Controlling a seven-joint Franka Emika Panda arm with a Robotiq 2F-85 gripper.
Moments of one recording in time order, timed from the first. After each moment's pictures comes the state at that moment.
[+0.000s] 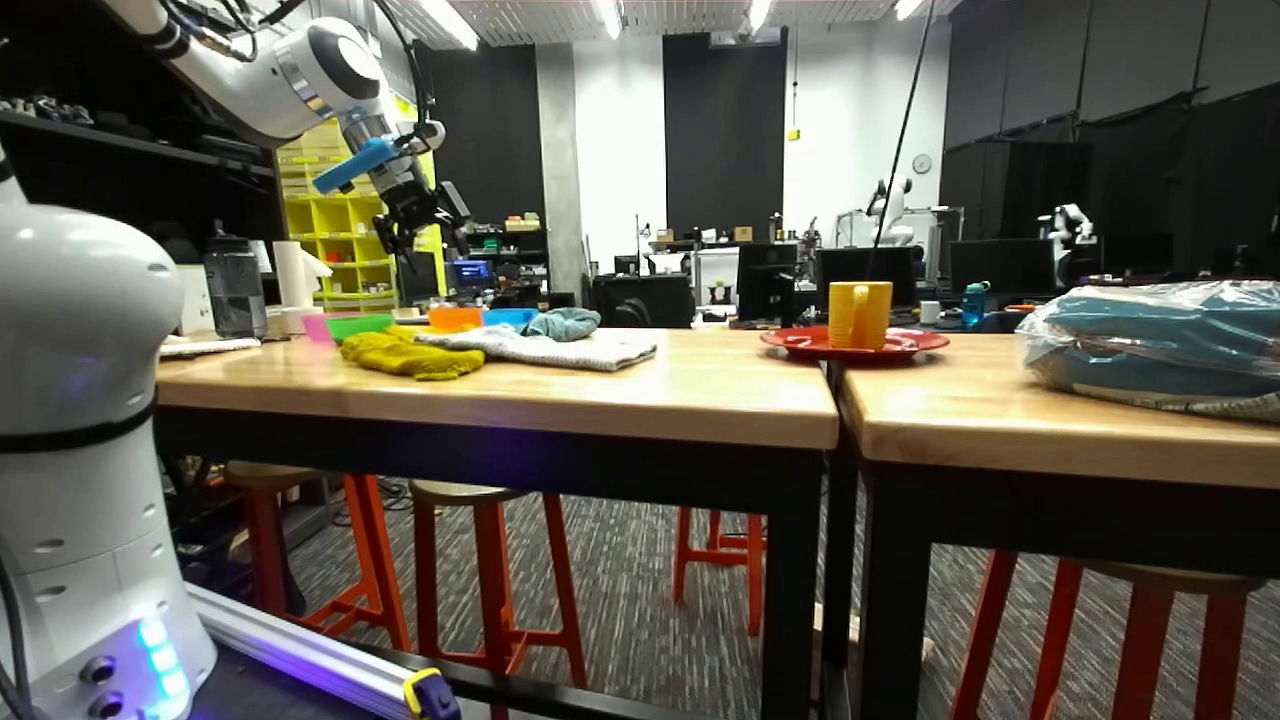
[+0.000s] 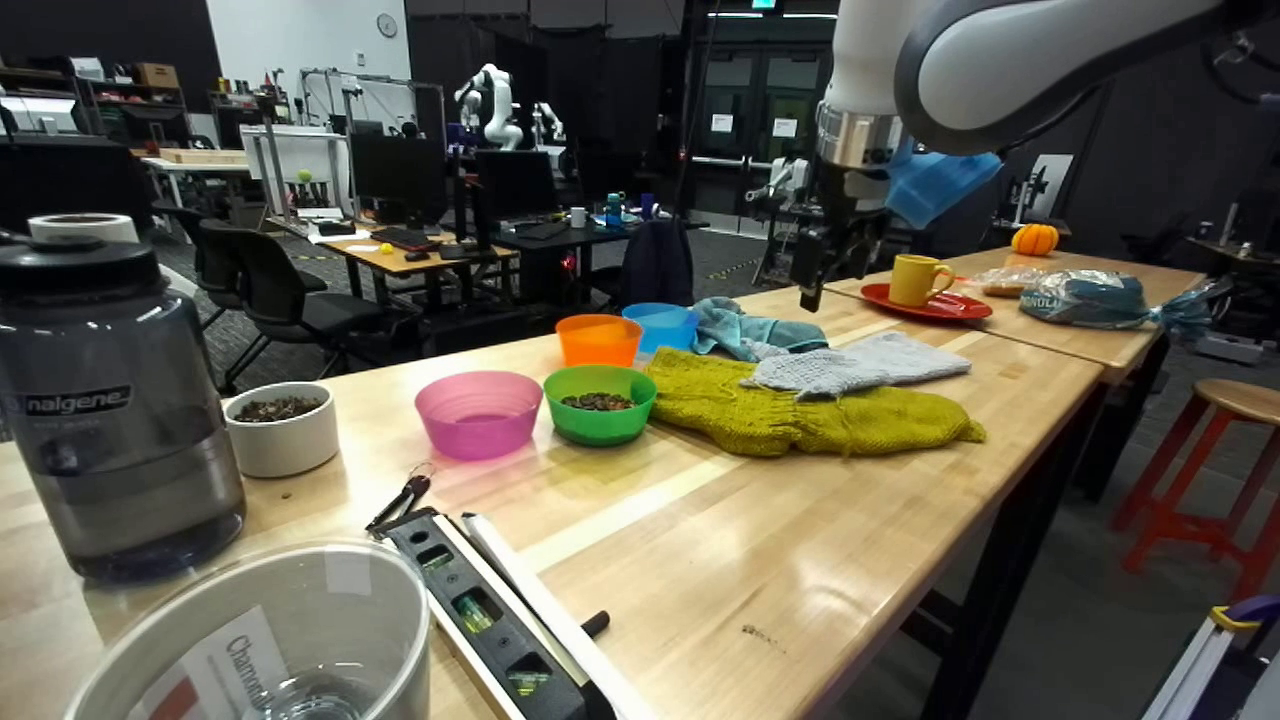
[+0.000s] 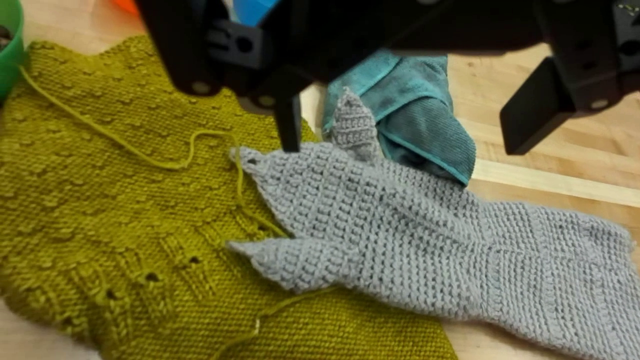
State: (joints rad) arm 0.01 -0.41 0.19 -2.35 -0.31 2.11 0.22
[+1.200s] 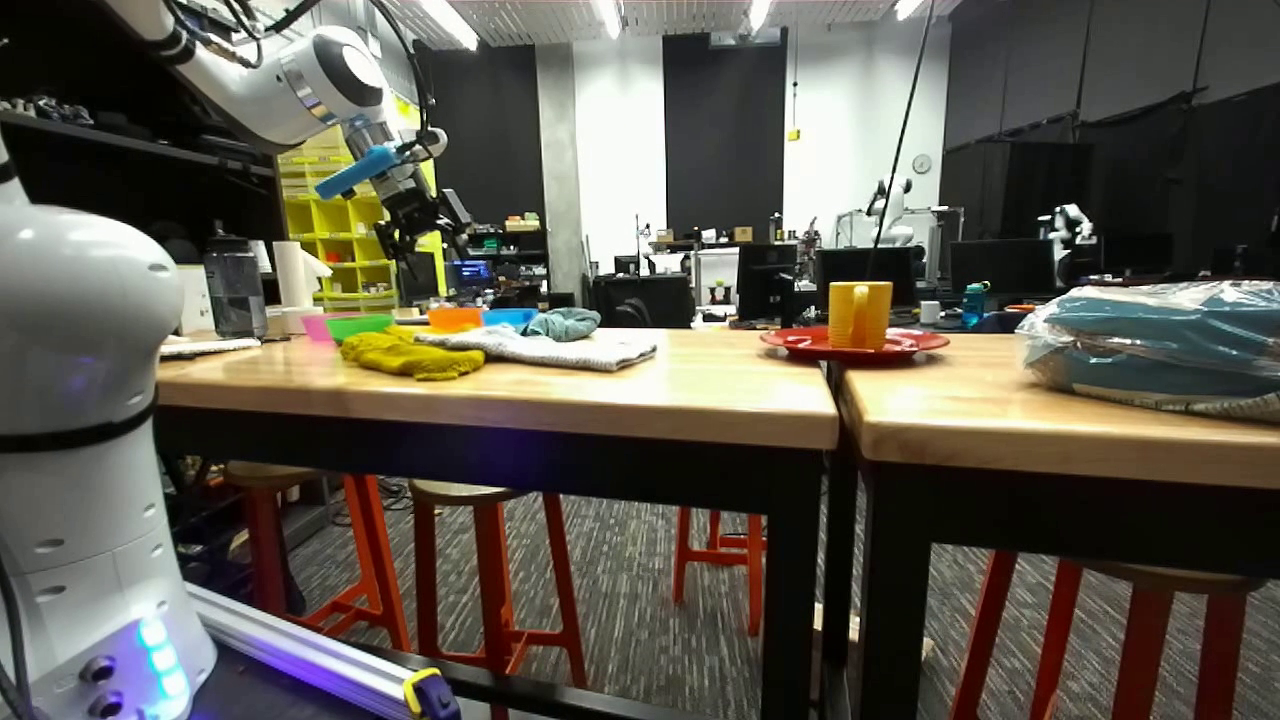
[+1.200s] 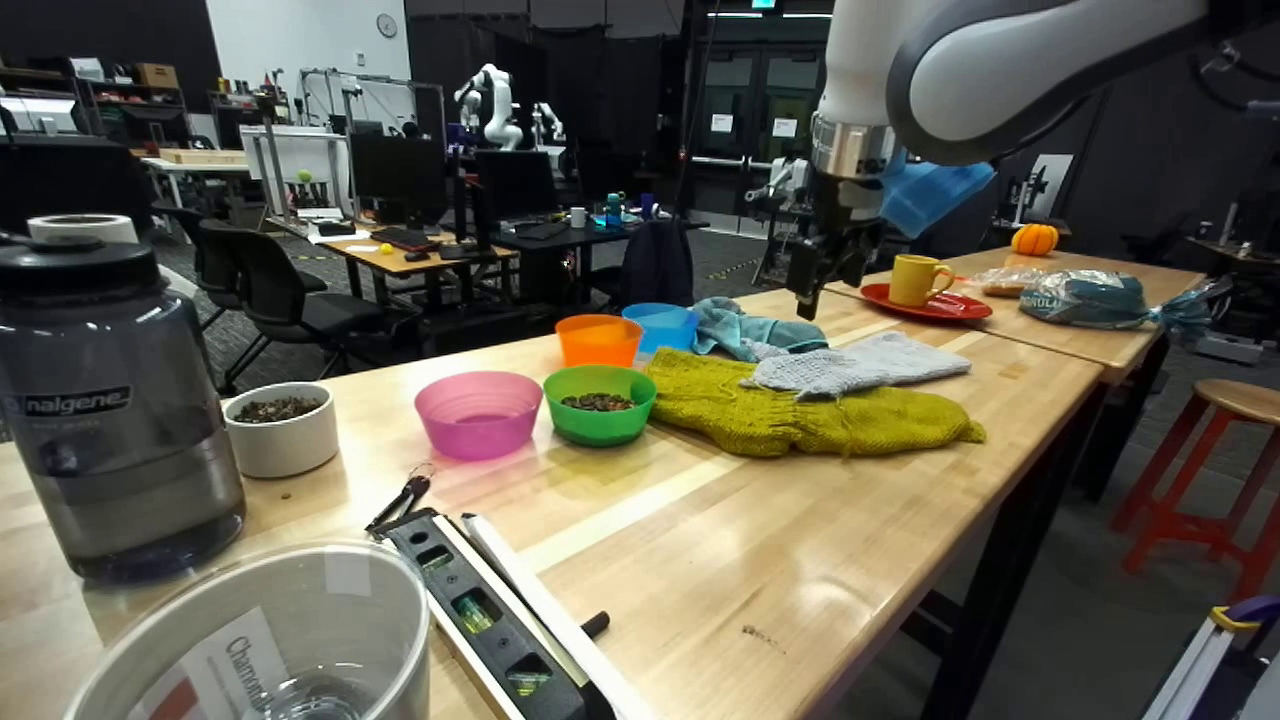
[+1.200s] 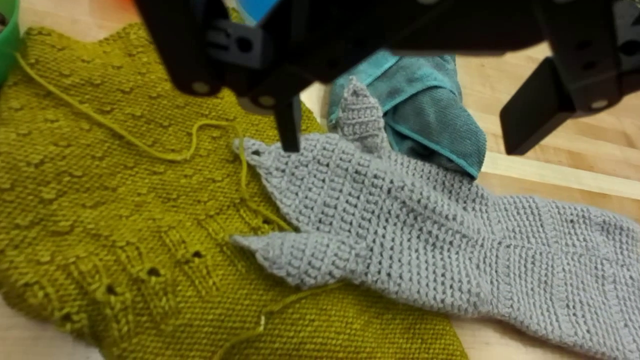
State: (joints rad) arm 0.02 -0.39 0.19 -2.35 -0.31 2.11 0.23
